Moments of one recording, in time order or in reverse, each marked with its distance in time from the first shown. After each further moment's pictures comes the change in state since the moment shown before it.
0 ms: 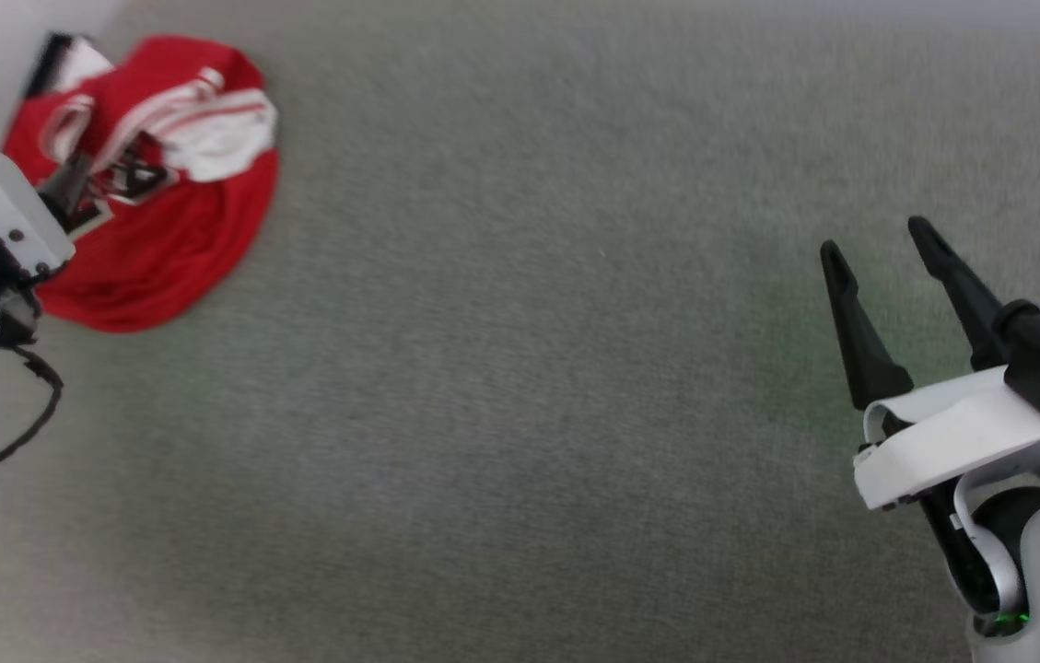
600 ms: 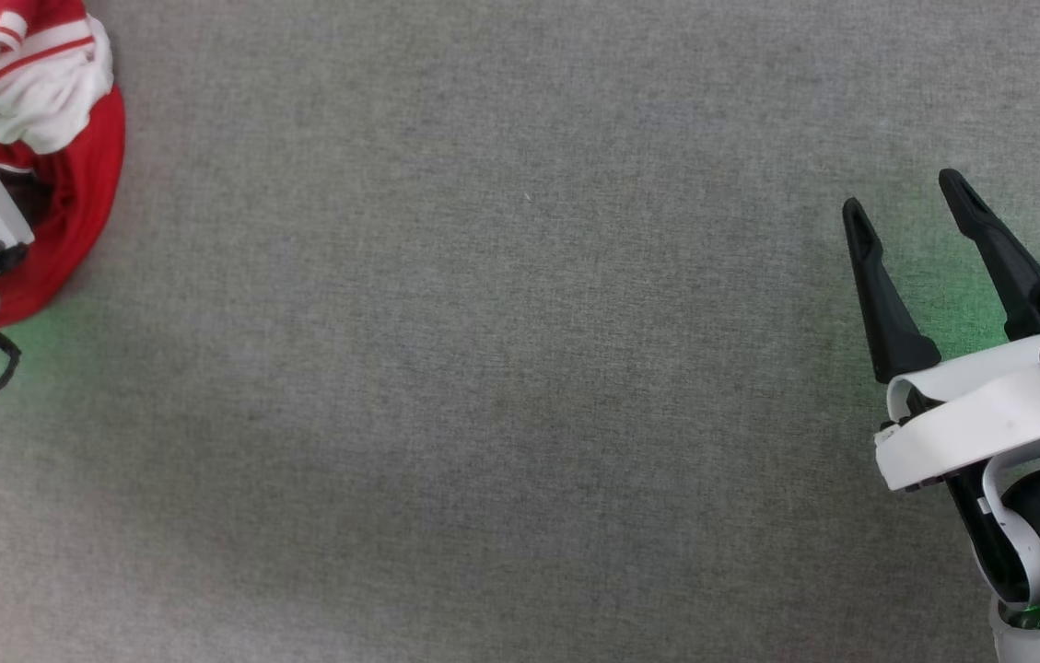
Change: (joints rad) left arm -0.207 0.003 -0.073 0.363 0.023 -0.022 0.144; right arm -0.031 -0.016 -0.005 -0.120 -0.027 0.000 0.081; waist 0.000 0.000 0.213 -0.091
